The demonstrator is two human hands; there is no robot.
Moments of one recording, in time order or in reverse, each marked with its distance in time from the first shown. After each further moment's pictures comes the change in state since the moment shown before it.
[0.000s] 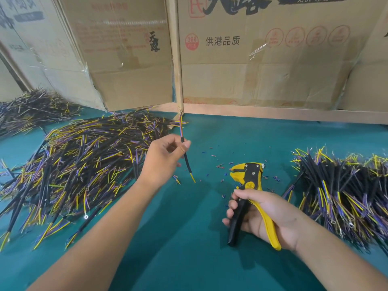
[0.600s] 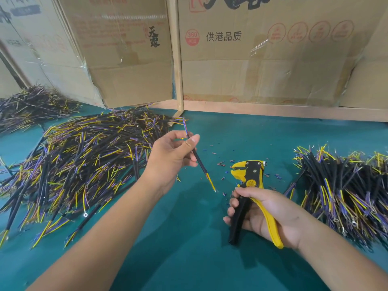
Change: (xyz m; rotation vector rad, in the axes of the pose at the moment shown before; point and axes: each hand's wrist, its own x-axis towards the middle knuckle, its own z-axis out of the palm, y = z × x) left_hand -0.014 0.028 0.012 -0.535 -0.057 -0.224; right_hand 0.003 0.000 -0.002 0.003 -0.010 0.006
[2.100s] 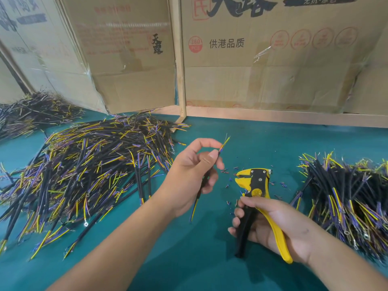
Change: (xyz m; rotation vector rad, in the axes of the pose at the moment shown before) left_hand -0.027 0.009 0.026 -0.054 -0.301 -0.032; right_hand 0.002 0.002 -0.001 0.023 -0.017 -0.012
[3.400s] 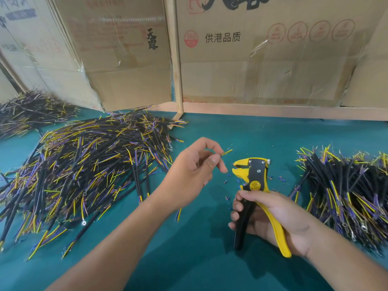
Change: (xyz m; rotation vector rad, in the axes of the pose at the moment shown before) left_hand -0.001 -0.004 -0.007 0.402 -0.070 0.114; right_hand -0.005 -0.002 0.003 -0.084 -0.058 -0.081
